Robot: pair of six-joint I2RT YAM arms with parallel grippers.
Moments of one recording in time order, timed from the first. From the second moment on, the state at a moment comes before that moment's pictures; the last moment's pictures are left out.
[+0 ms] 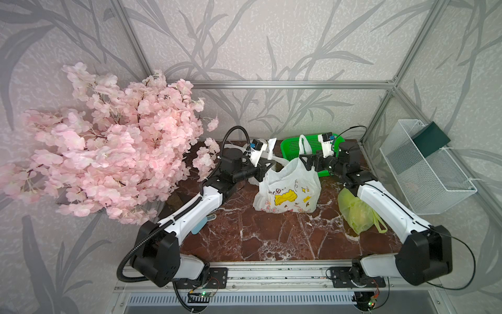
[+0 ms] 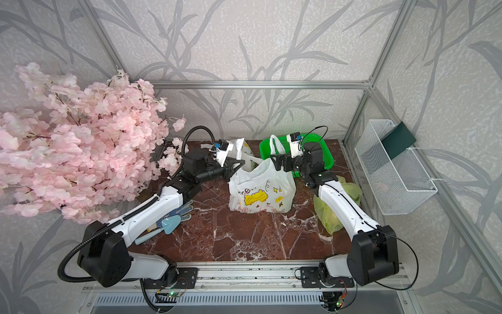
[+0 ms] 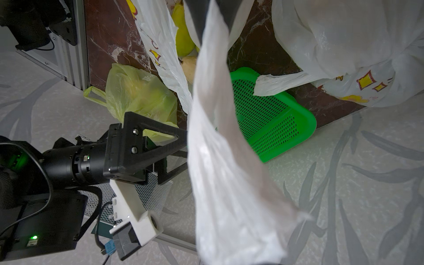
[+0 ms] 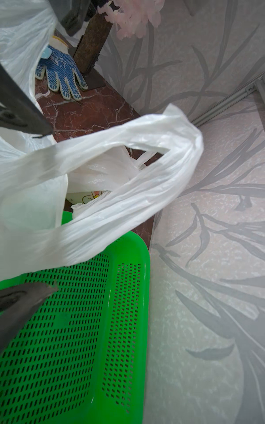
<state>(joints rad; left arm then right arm) -0.47 1.39 1.04 0.13 0.53 -0.12 0.26 1.40 1.09 -0.06 -0.36 0.14</state>
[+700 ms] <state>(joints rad) -0.44 1.43 1.22 -0.10 0.48 -0.18 0.27 1.51 1.10 0.01 -0.42 0.03</state>
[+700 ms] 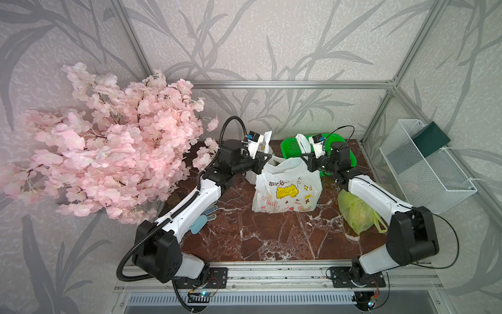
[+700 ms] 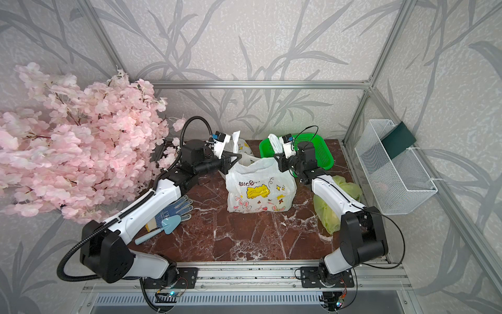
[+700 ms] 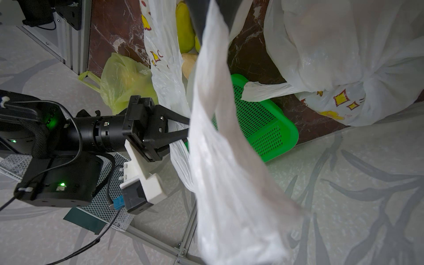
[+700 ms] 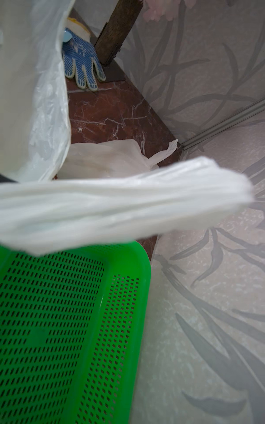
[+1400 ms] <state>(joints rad) -0.37 1.68 1.36 -0.26 1.05 -0.10 0.57 1.43 1.24 -0.30 -0.30 -0.45</state>
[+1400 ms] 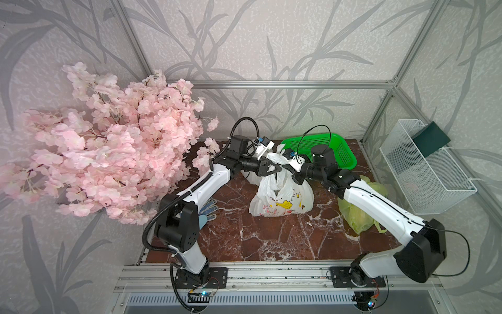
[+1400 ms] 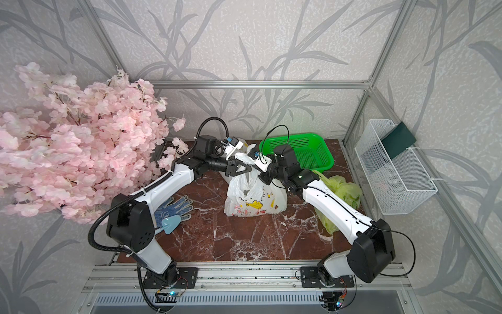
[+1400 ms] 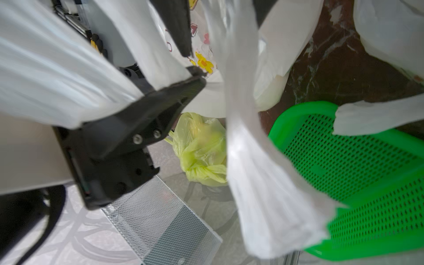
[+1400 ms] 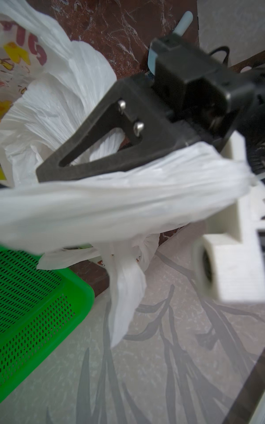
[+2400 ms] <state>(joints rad) -0.36 1.66 1.35 -0.11 1.10 -0.13 0.59 1.50 1.39 -0.52 -0.32 -0.38</state>
